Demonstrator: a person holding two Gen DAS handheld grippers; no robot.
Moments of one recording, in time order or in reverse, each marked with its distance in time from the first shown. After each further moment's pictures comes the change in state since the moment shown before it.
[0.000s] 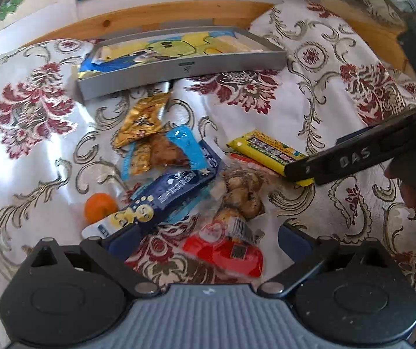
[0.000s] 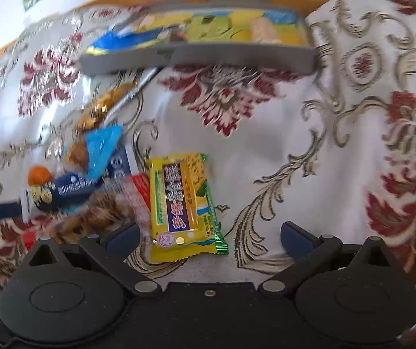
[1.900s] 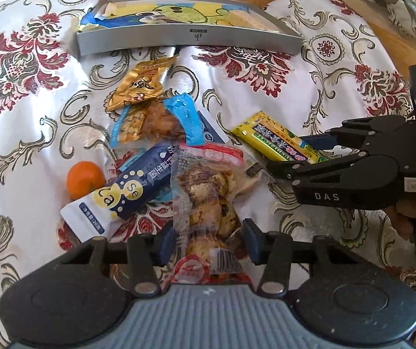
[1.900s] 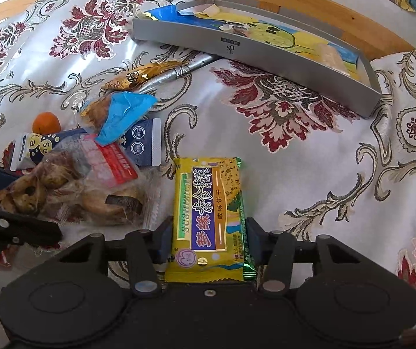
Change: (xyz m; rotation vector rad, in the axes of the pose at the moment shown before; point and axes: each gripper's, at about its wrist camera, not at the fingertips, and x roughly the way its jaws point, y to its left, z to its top) left arm 0.015 0.012 0.005 -0.154 0.115 -0.084; right arm 0.026 0.025 -0.007 -0.311 -0.057 -0.004
